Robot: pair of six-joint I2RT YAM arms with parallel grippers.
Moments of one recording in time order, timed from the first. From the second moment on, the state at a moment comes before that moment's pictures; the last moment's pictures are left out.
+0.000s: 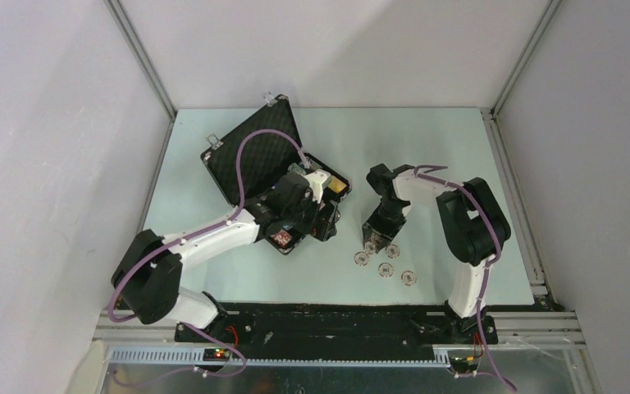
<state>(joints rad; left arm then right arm) -0.74 1.43 0.89 -0.24 0.14 -0.25 0.48 1.91 1.19 -0.92 -0.20 1.14</state>
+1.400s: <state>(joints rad) -0.69 1.41 0.81 0.26 0.50 -0.75 0.40 1.53 1.19 -0.83 -0.53 1.37</state>
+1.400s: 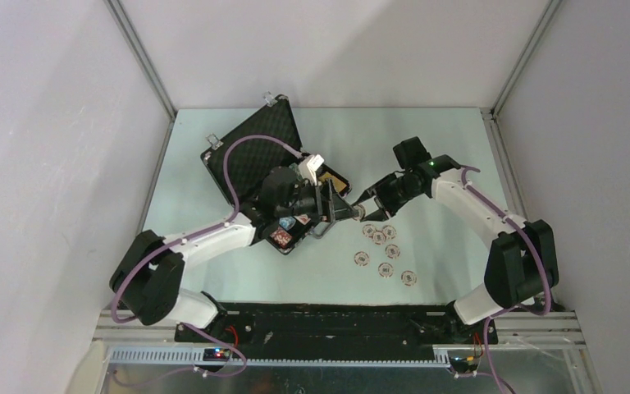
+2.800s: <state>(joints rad) -0.65 1.50 0.81 0.44 0.57 -0.91 0.43 1.48 1.19 -0.73 -0.56 1.52</state>
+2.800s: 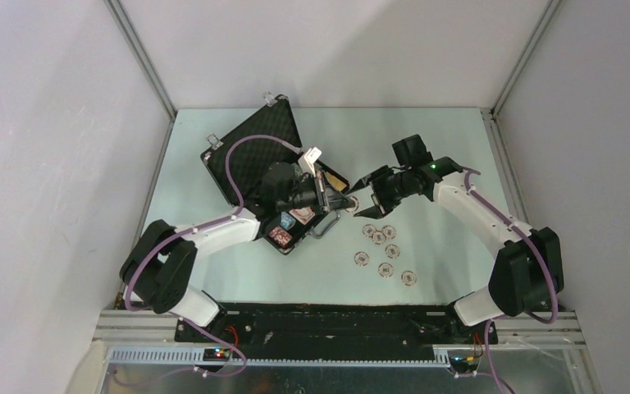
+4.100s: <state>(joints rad) -0.65 1.99 1.61 -0.67 -0.04 -0.10 0.12 1.27 1.19 -1.07 -0.28 0.99</state>
